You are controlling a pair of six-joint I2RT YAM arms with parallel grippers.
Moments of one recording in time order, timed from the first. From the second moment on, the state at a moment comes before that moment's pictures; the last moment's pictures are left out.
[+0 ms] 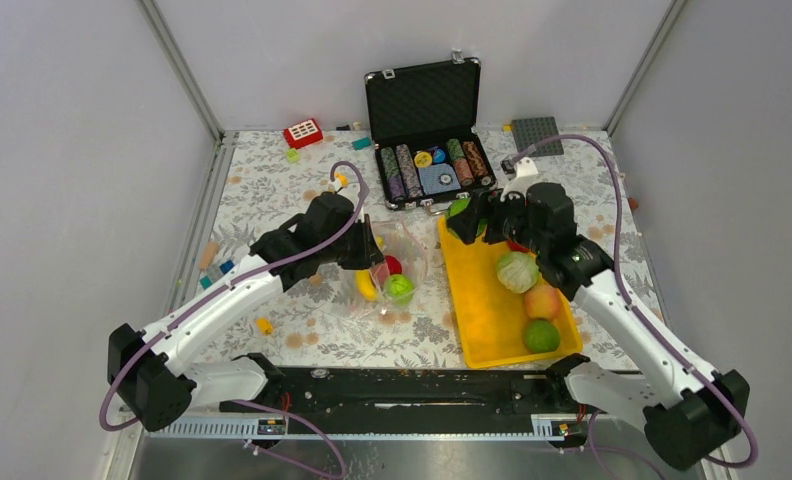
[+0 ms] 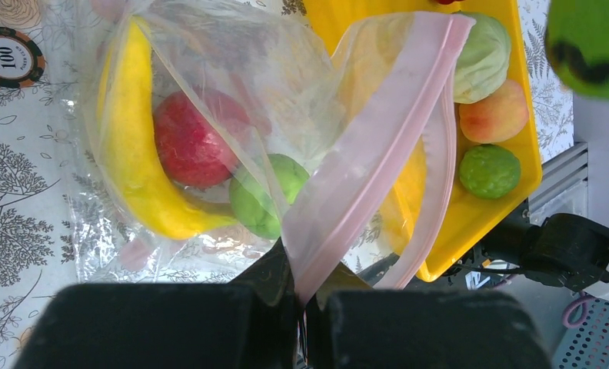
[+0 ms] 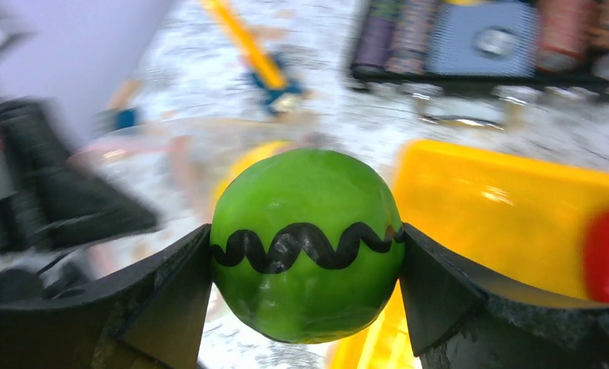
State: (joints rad) left arm -0.70 1.18 1.04 -0.57 0.09 -0.63; right arm 0.48 1.07 0.95 -0.31 -0.08 0.35
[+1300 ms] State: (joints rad) left arm -0.70 1.18 1.06 -0.60 0.09 -0.62; right arm 0.79 1.31 0.99 -0.21 -0.13 0.32
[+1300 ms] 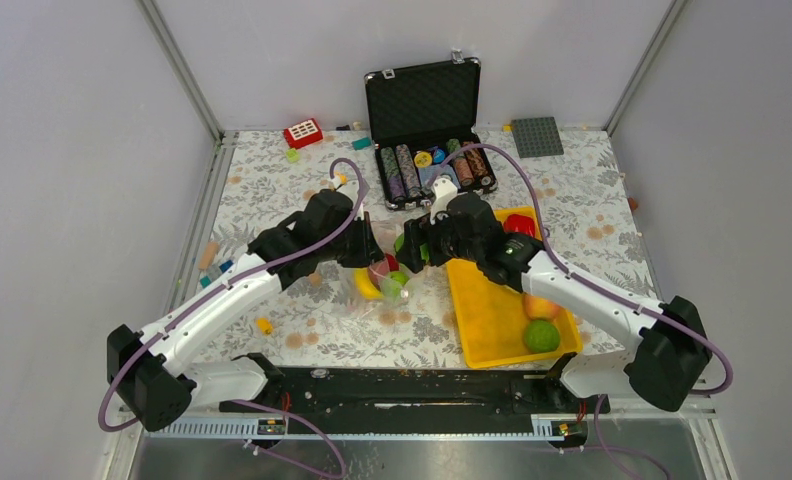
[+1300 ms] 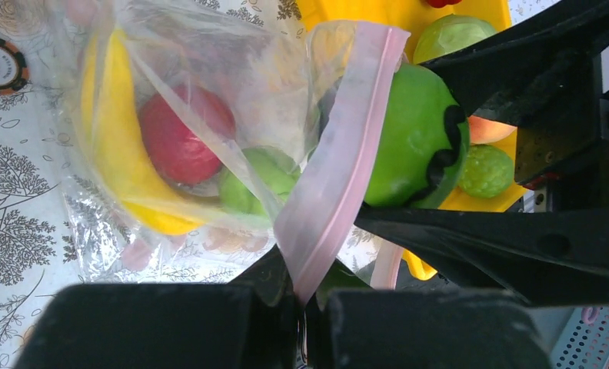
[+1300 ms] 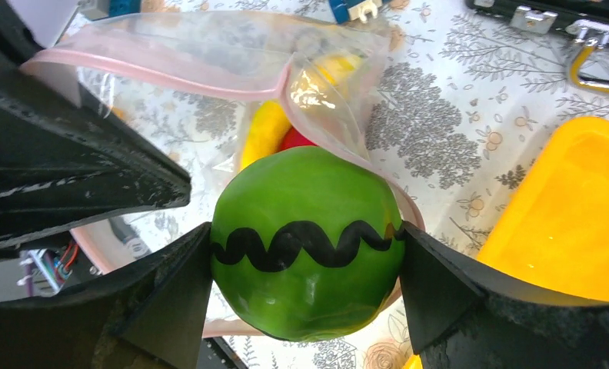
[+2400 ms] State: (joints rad) left arm -0.70 1.19 1.07 -0.60 0.10 -0.62; right arm 0.83 1.13 0.96 -0.24 0.18 0.35
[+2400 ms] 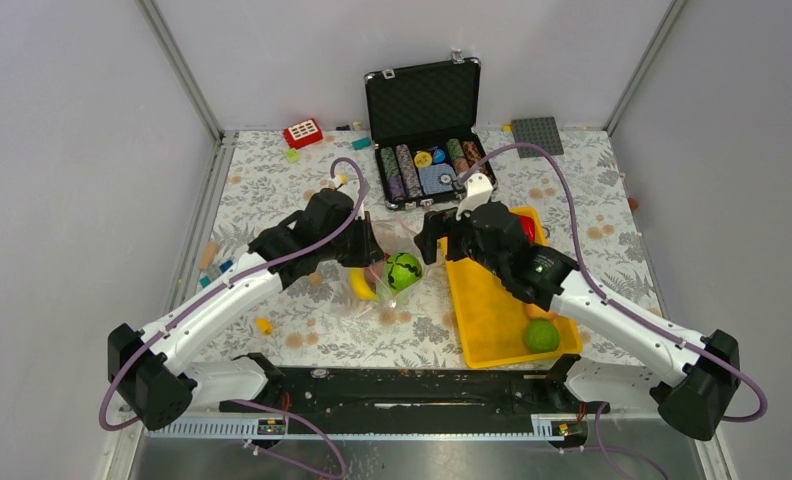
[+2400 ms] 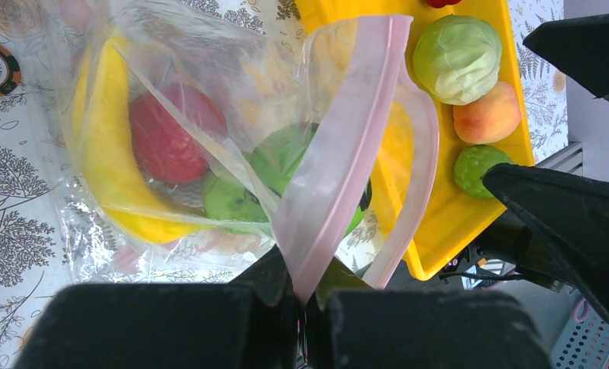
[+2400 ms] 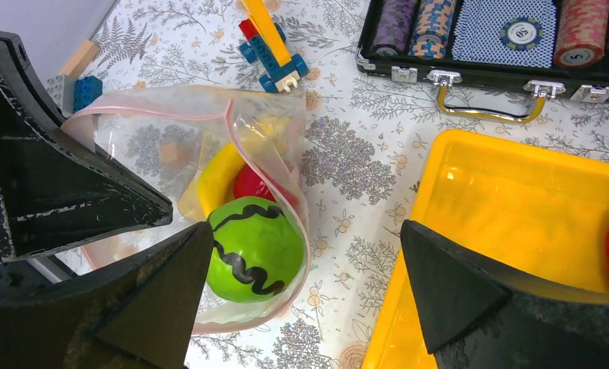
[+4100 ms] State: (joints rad) left arm -0.70 1.14 1.21 -0.90 -0.10 -0.57; right arm 0.81 1.26 1.22 -0.47 -0.12 0.30
